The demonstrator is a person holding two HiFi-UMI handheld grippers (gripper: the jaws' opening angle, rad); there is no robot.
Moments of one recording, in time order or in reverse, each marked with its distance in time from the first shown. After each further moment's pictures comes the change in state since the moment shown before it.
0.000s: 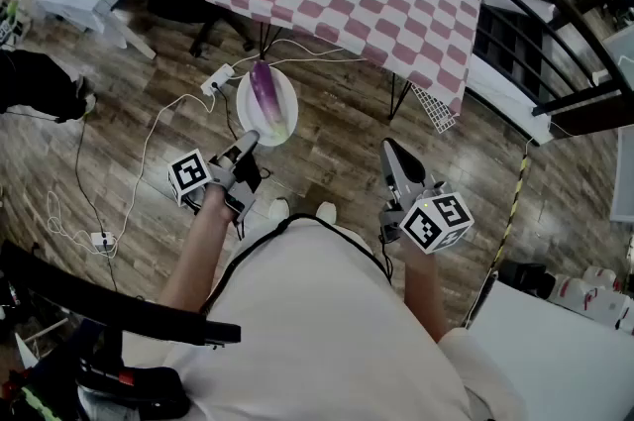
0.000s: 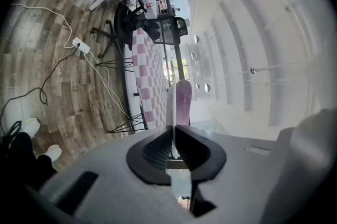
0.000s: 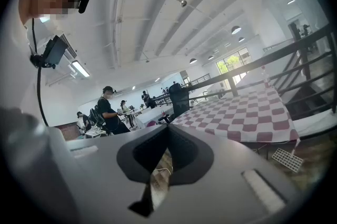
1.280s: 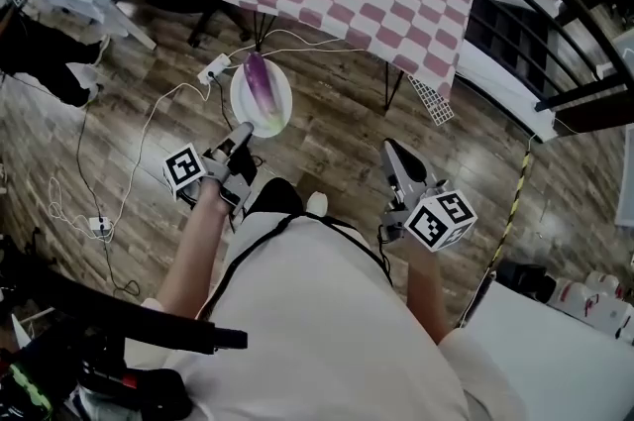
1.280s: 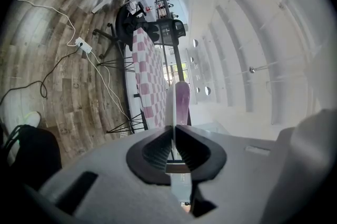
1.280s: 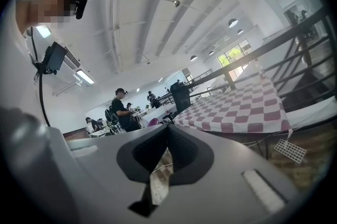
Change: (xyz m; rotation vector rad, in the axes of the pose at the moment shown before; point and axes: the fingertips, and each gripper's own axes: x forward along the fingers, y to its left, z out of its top) left arm 0.025 -0.003 -0.073 0.018 -0.065 0.020; right arm -0.076 -0.060 -0.013 0.077 0.017 0.073
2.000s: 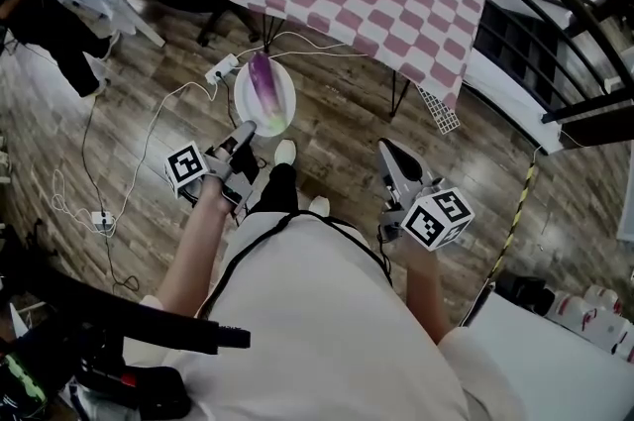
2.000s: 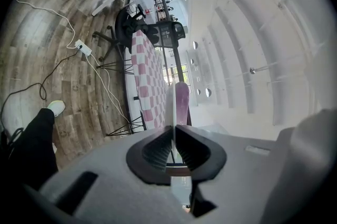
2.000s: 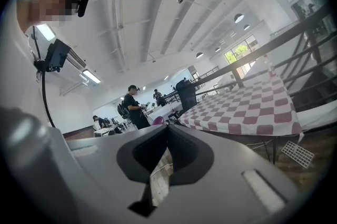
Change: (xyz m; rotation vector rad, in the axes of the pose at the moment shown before) left arm 0.010 -0.006 0.007 0.007 -0.026 0.004; right arm 0.022 0.000 0.004 -0.012 0.026 0.073
